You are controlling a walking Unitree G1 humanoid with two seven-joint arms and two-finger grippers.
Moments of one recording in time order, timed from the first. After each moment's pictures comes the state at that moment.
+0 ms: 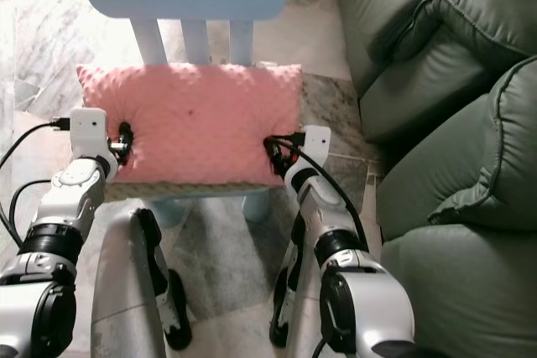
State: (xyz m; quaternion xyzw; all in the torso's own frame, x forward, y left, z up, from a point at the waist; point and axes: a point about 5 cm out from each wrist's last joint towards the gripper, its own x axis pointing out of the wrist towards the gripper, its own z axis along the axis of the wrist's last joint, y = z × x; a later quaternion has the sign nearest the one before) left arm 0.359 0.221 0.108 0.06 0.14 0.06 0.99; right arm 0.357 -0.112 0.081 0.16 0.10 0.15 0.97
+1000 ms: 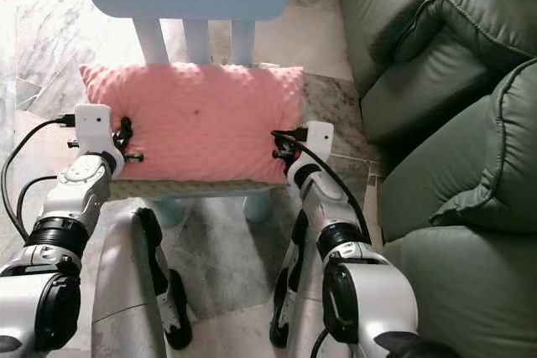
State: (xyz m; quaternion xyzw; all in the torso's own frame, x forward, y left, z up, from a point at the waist) left arm 0.368 0.209 0.113 0.03 0.12 0.05 0.99; right arm 0.368 -0.123 0.091 0.16 0.11 0.11 0.98
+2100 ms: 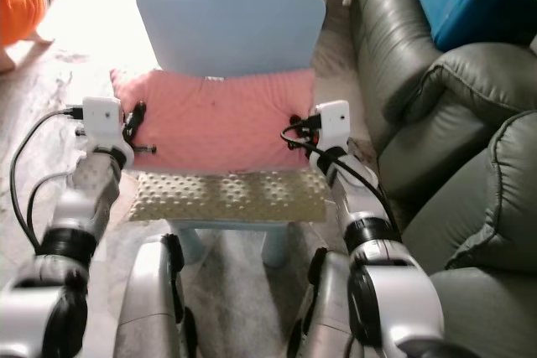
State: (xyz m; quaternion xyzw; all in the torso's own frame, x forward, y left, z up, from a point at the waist) left arm 0.340 0.197 0.098 0.05 0.06 0.02 1.00; right arm 0.353 -0.162 0.108 0.01 0.00 0.17 0.99
